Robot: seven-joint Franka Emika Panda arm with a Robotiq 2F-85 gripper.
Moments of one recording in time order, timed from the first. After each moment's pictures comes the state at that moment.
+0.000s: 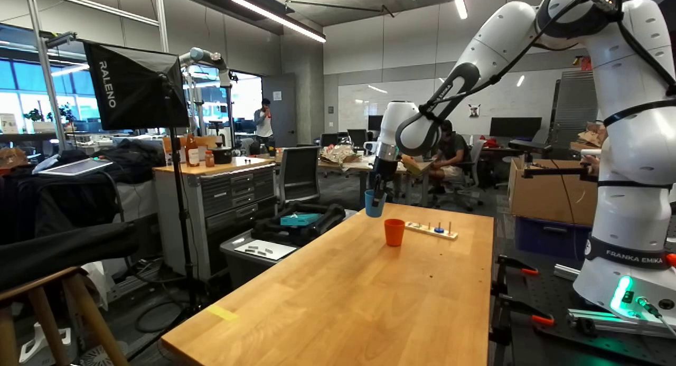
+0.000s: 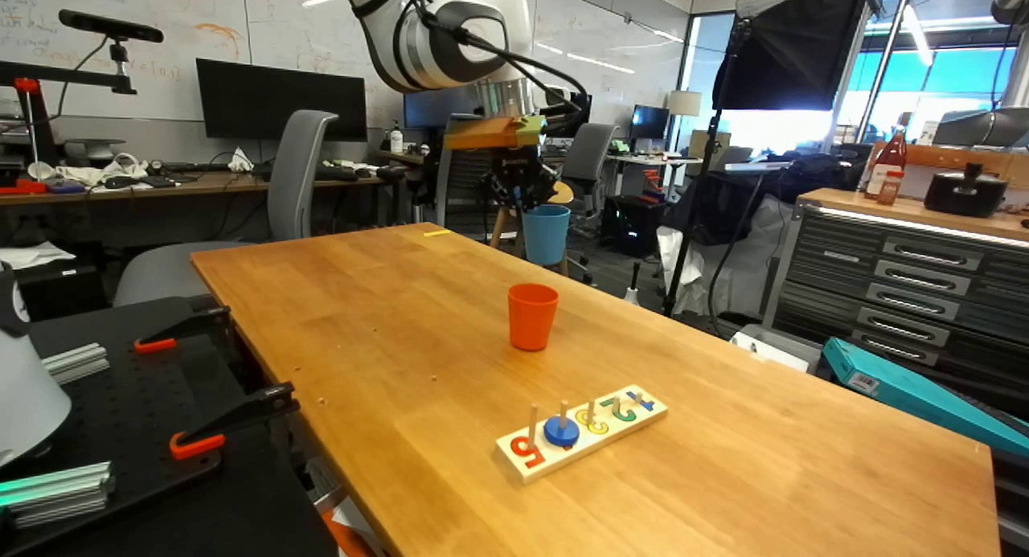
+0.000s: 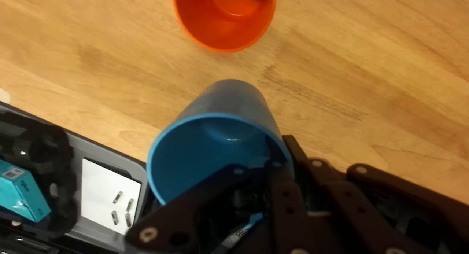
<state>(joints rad) -0.06 0.25 -0.02 -2.22 -0.12 2.73 -0.43</state>
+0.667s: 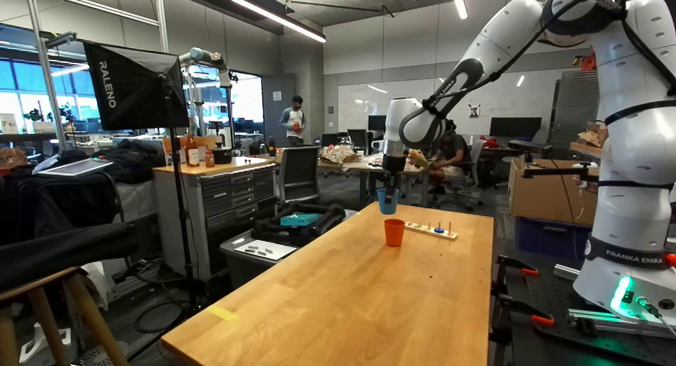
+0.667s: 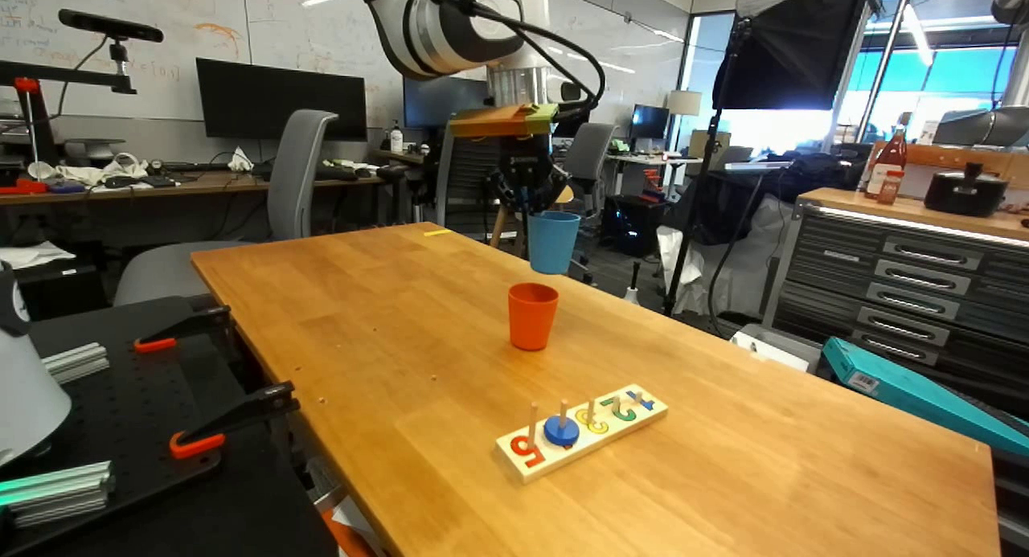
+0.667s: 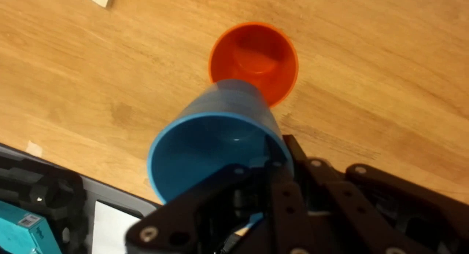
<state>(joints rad) -0.08 0.21 -0.05 -2.22 -0.14 2.59 -0.42</state>
